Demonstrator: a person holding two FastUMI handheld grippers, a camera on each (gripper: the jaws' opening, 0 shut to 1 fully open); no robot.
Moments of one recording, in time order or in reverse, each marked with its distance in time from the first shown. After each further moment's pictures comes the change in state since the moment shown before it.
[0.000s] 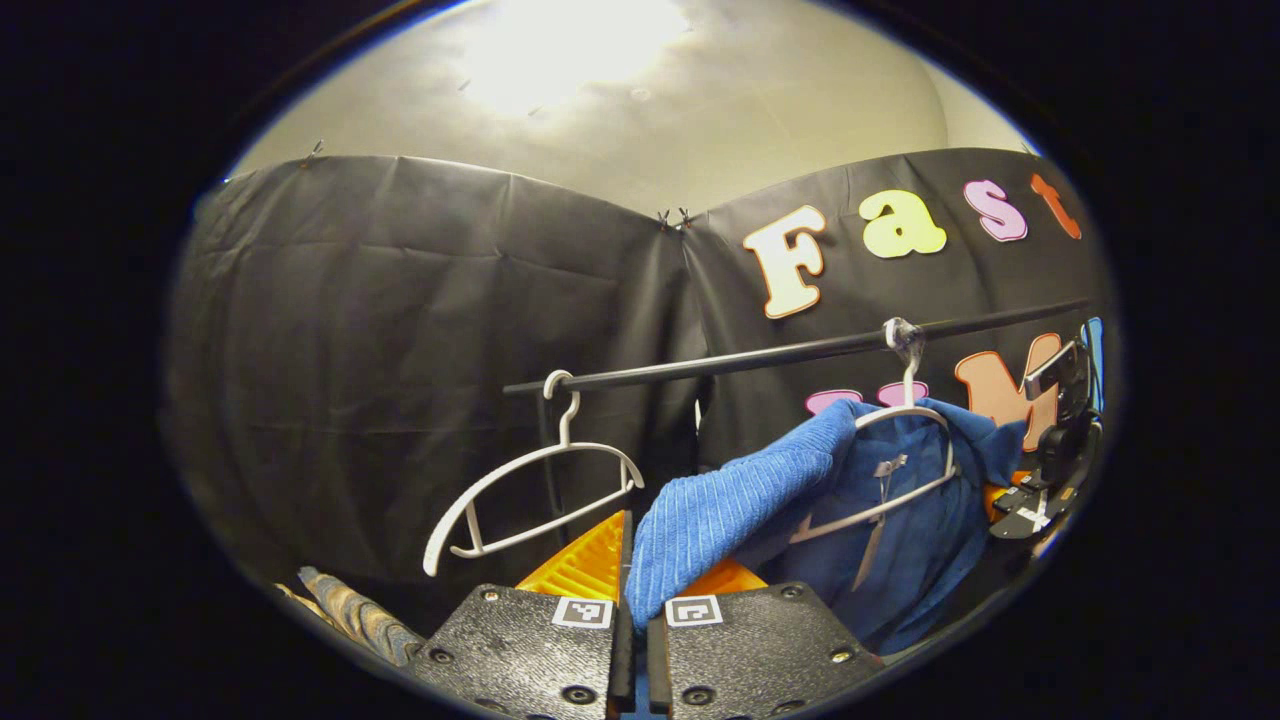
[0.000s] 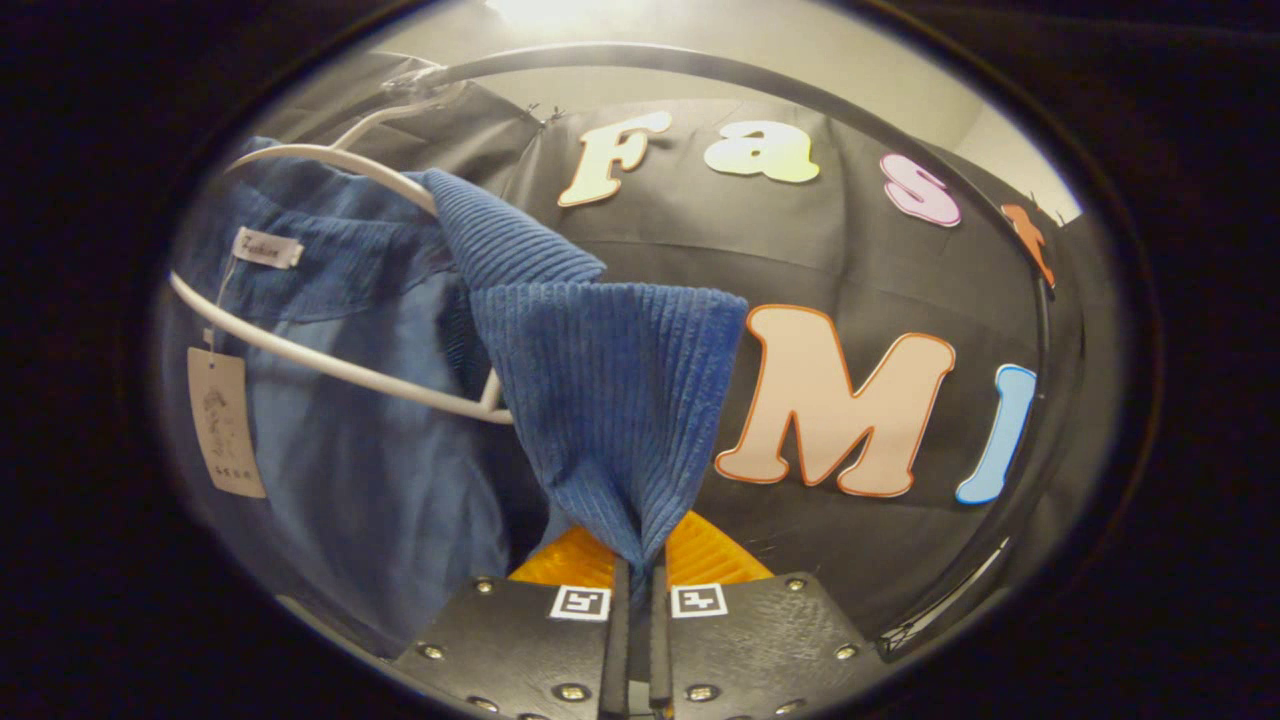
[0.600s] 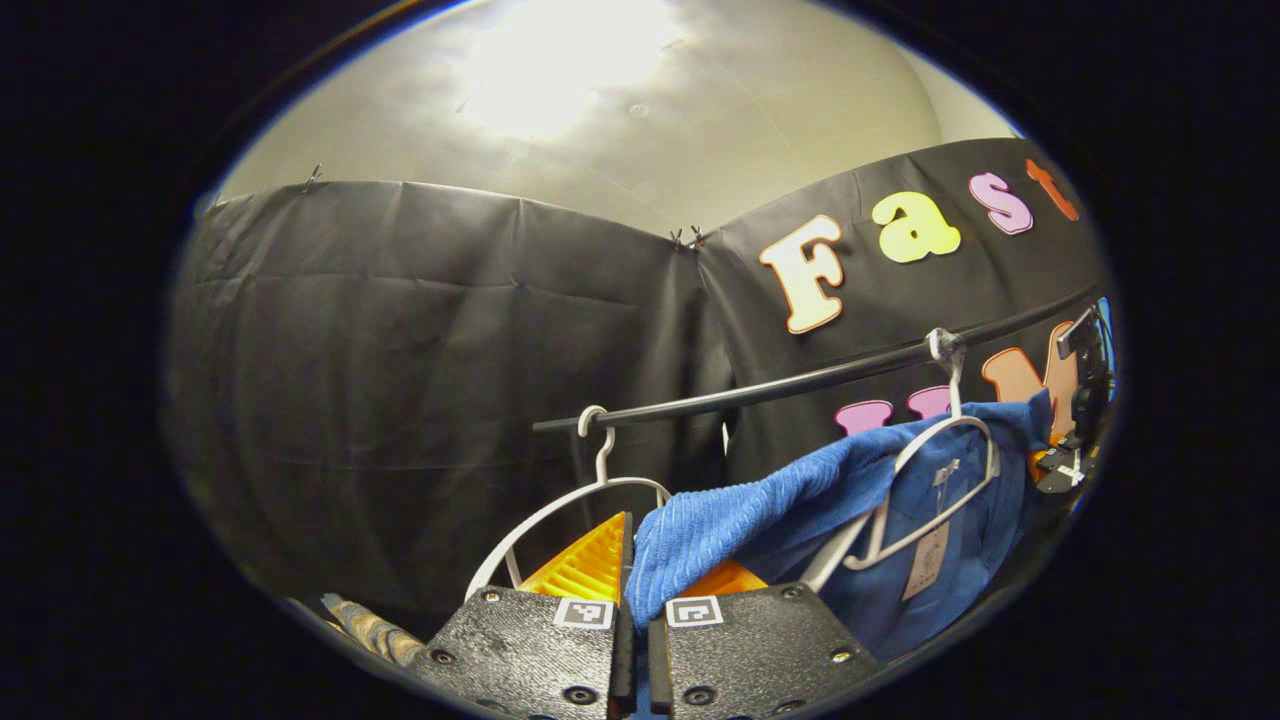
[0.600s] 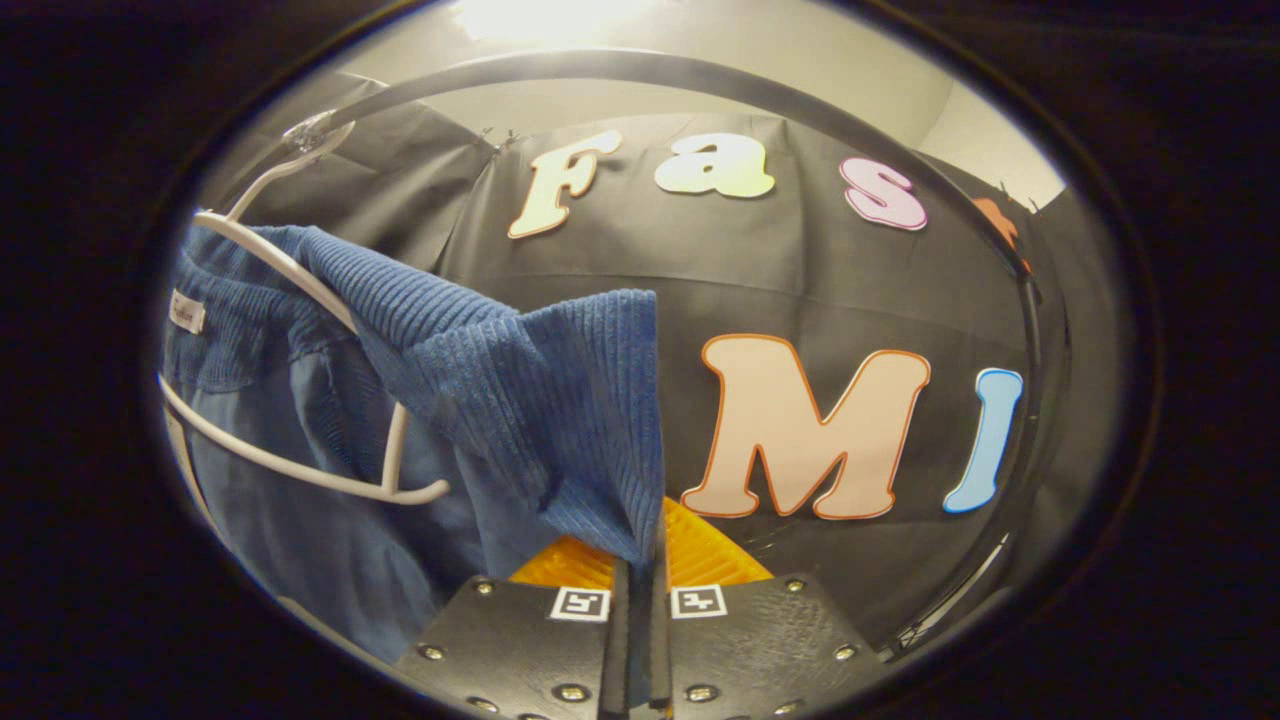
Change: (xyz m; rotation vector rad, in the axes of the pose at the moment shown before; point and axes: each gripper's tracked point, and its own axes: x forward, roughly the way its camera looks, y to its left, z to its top) left arm 0.024 0.036 0.016 0.059 -0.062 0.061; right arm 0.028 -0.025 0.024 0.071 -0.057 -0.059
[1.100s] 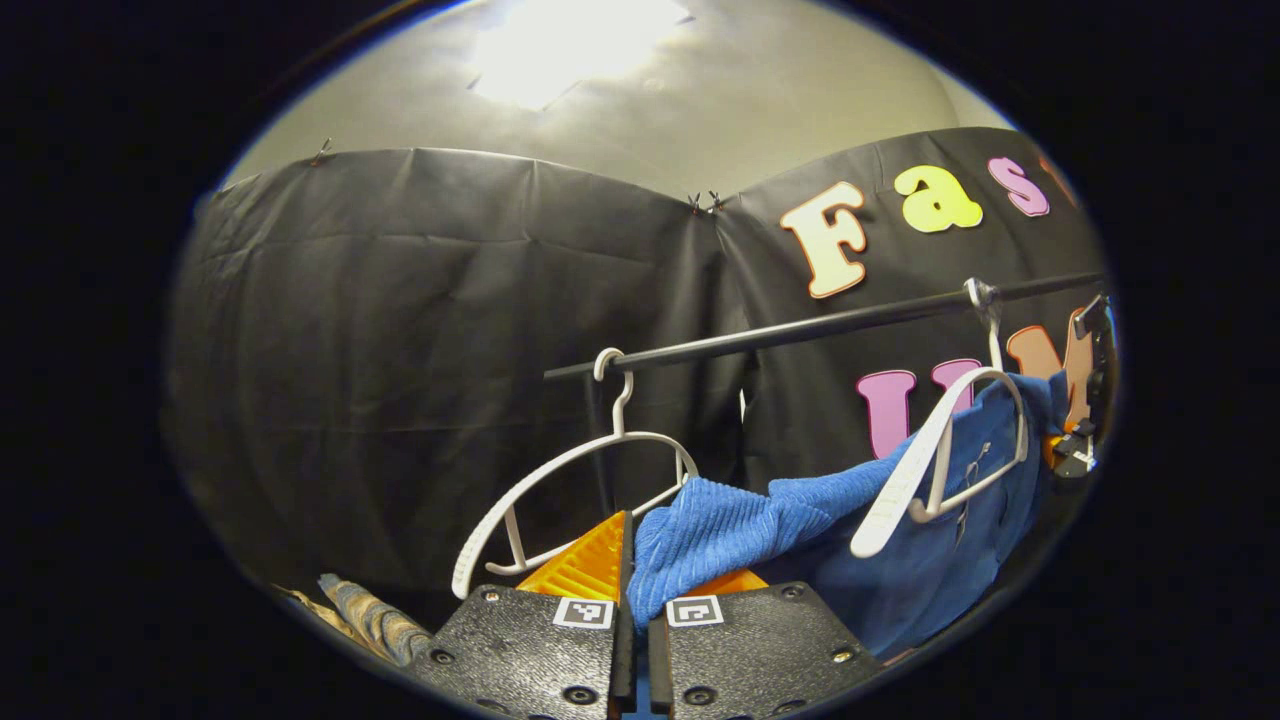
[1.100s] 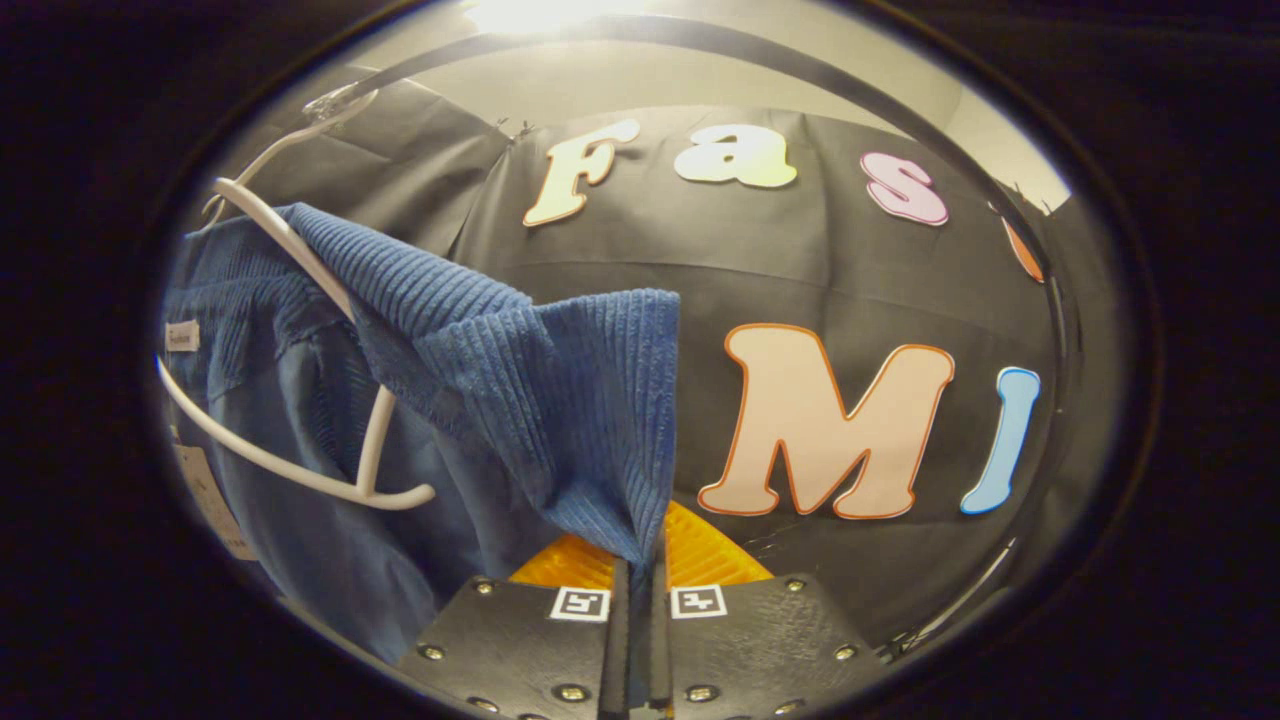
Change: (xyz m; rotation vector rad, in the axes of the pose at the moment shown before) left arm 0.013 0.003 -0.054 -0.028 0.105 0.020; right arm 0.021 0.014 -0.011 -0.016 0.011 0.034
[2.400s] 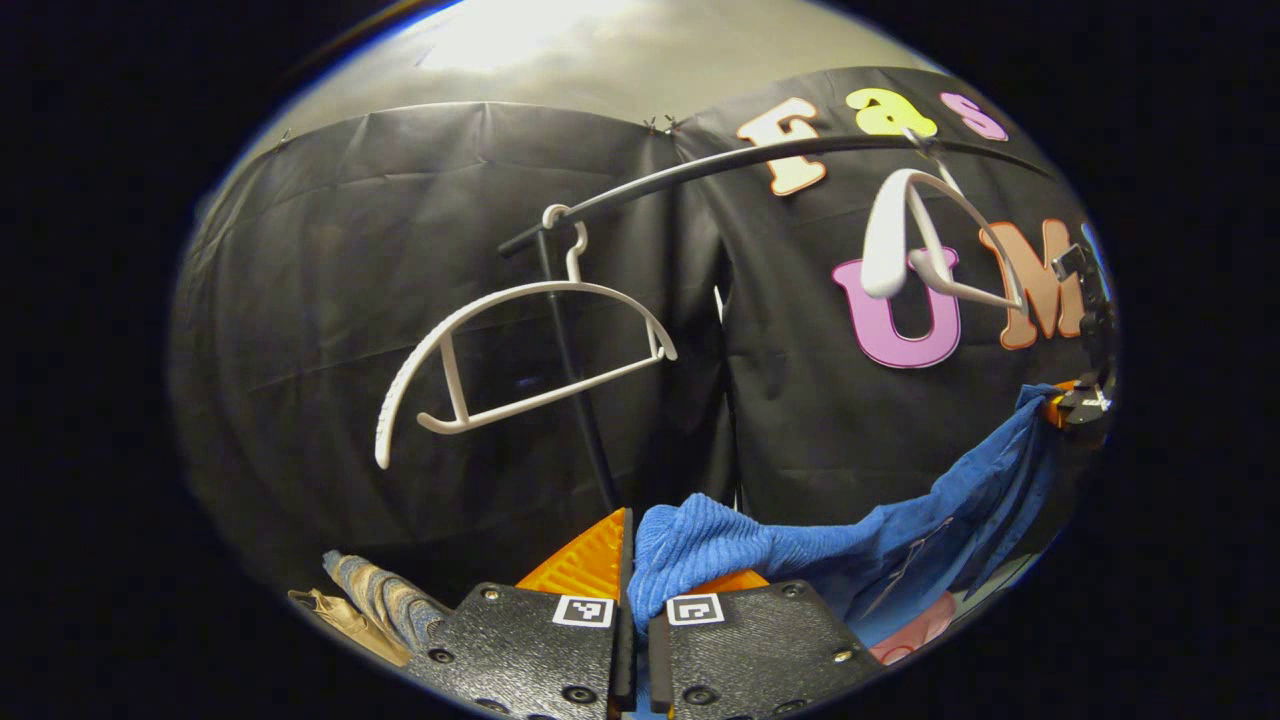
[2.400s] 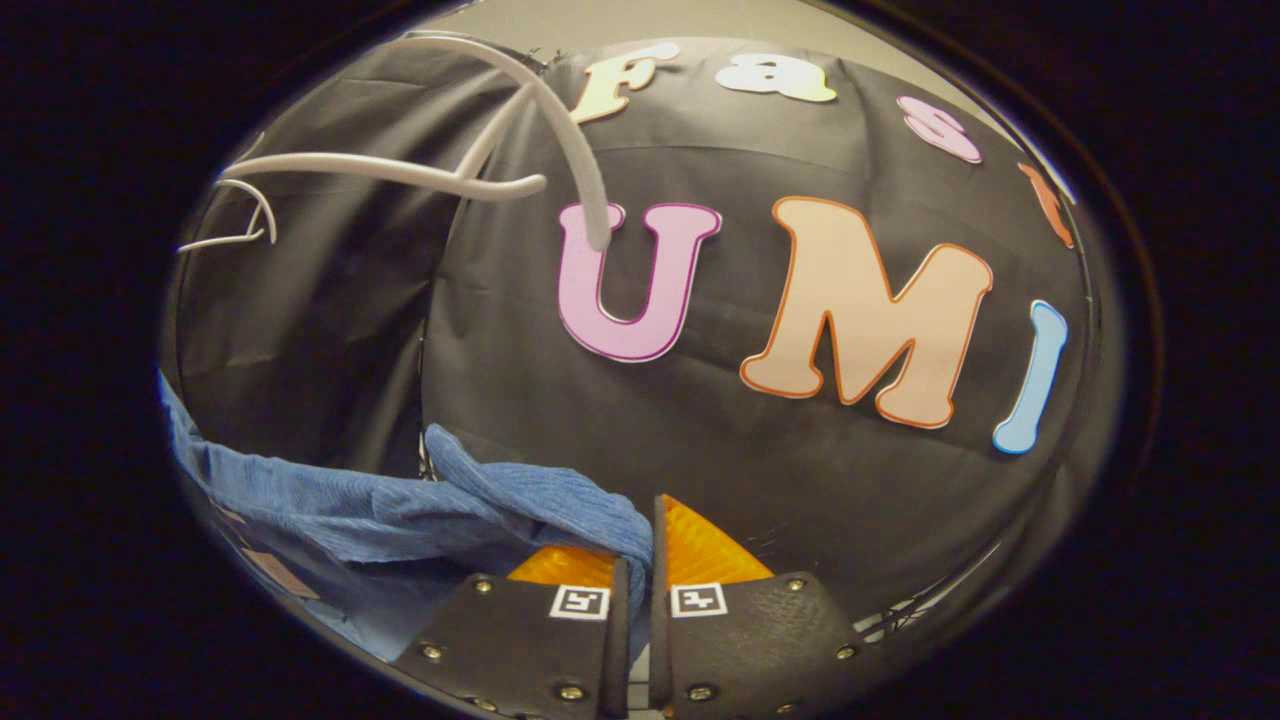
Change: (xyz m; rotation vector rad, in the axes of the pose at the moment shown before) left arm -0.018 -0.022 -0.123 0.116 0.209 -0.072; right arm -0.048 0.028 -0.132 -0.070 0.288 0.104
